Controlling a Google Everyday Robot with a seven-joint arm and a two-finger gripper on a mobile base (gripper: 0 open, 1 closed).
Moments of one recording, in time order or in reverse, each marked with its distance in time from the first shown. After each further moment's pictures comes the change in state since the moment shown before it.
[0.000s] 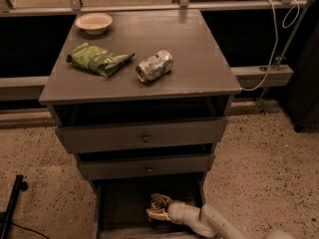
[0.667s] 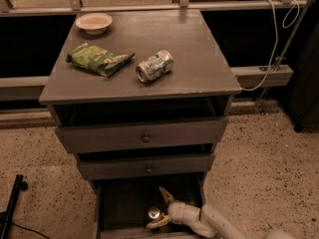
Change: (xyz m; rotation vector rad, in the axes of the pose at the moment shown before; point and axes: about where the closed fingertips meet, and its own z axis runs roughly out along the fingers) arm 0.000 0.000 0.000 0.000 0.000 0.000
